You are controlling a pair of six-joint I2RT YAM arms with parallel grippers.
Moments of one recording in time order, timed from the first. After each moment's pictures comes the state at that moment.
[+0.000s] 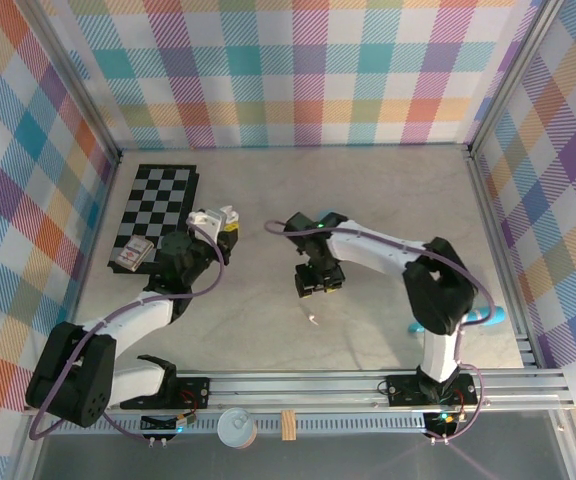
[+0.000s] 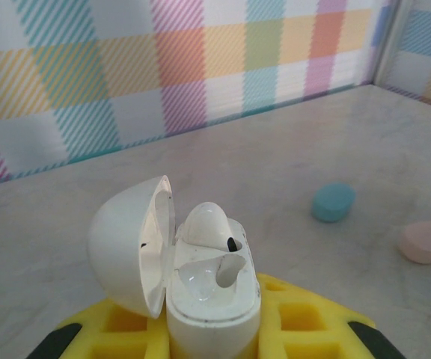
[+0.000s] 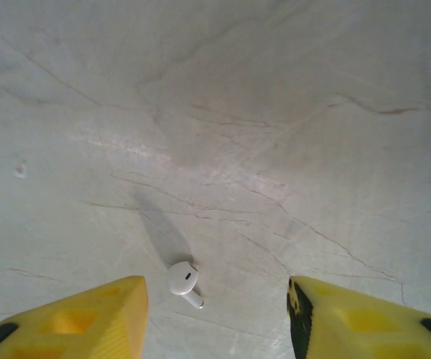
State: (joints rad) left arm -0.30 1.21 0.43 0.61 0.19 0.04; right arm 0.83 1.88 1.40 -1.08 -0.08 0.50
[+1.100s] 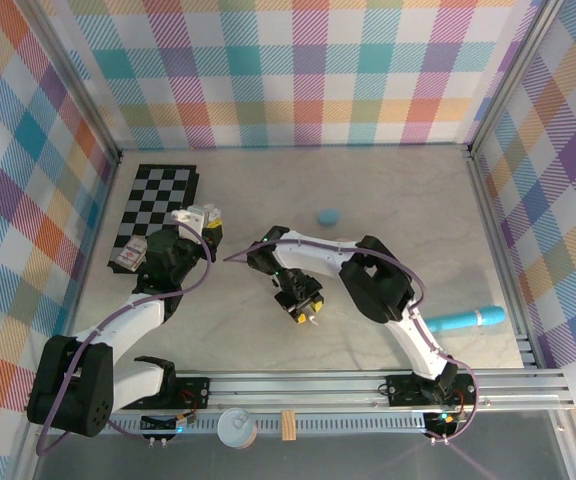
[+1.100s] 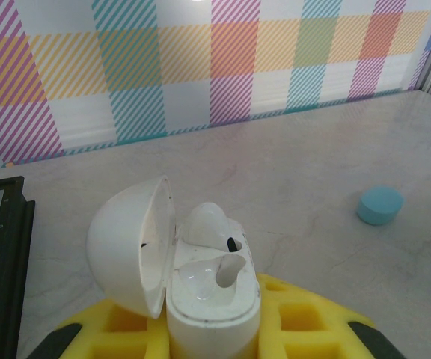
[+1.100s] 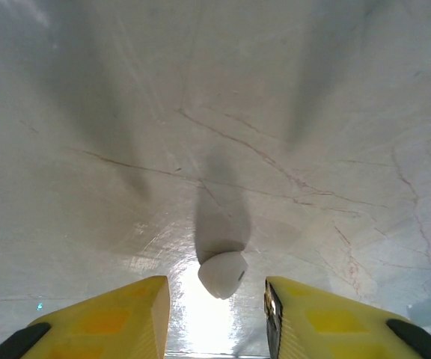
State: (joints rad) left arm -0.19 1.15 0.43 0.54 0.20 0.02; right arm 0.98 2.24 1.73 -1.46 -0.03 0.33
